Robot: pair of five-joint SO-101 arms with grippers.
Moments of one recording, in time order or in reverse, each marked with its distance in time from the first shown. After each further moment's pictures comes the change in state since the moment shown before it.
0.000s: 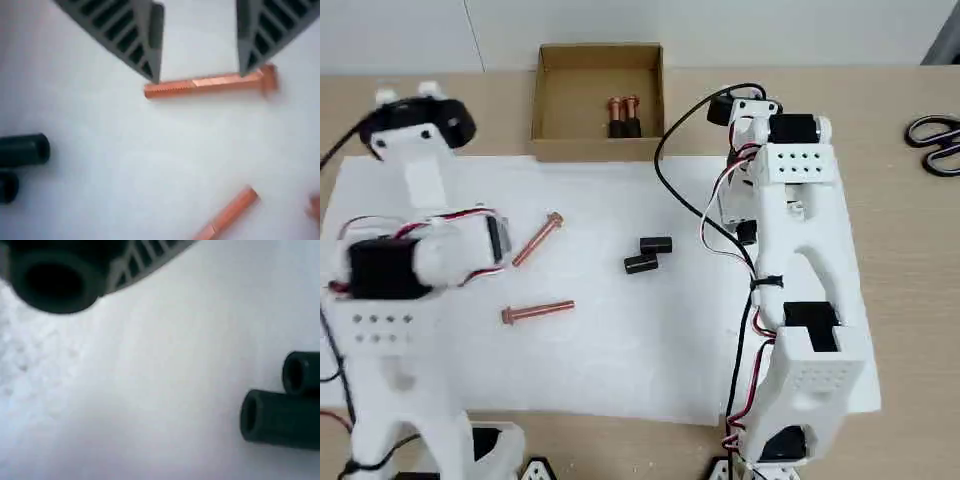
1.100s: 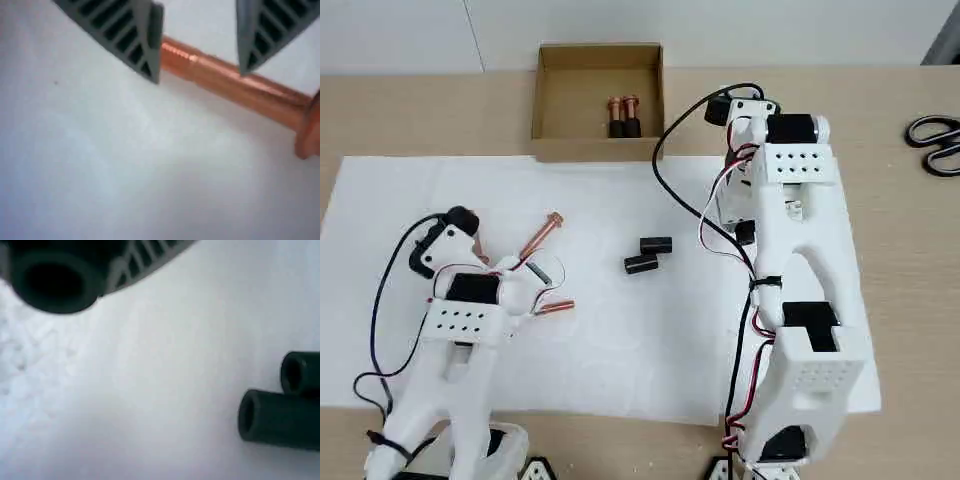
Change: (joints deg) left arm 3.4 -0.3 47.5 -37.0 40.1; right arm -0.2 0.0 0.0 0.0 0.0
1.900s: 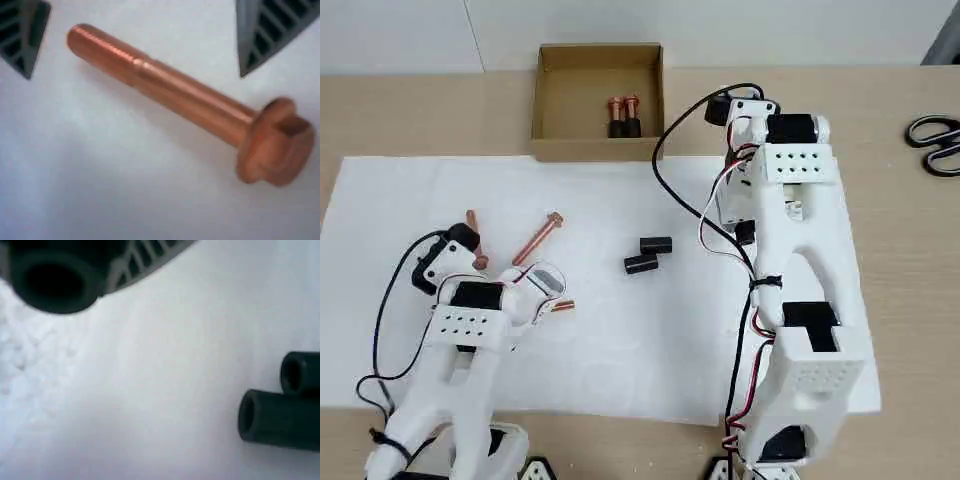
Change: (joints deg) left arm 0.0 0.0 3.6 0.4 1.6; right arm 0.0 0.0 0.0 0.0 0.0
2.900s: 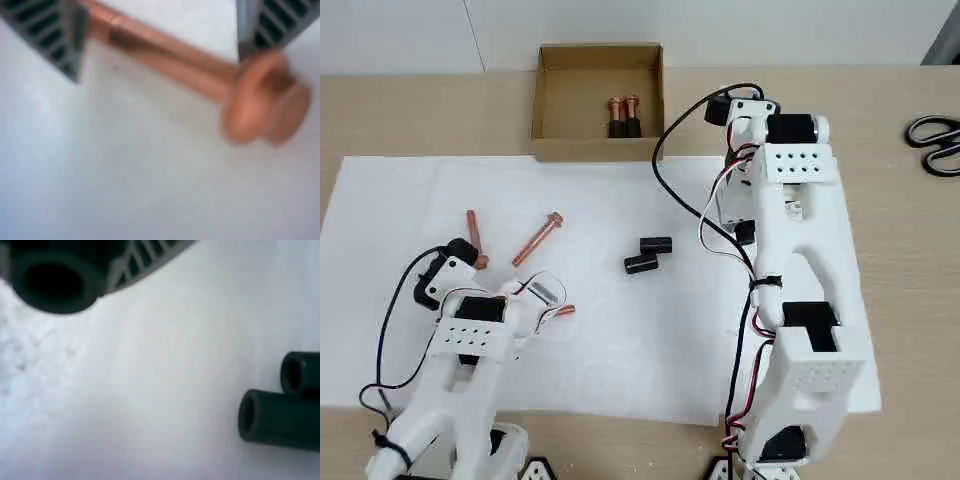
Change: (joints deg) left arm 0.0 -0.6 6.8 -7.3 3.6; right arm 0.0 0.0 0.0 0.0 0.0
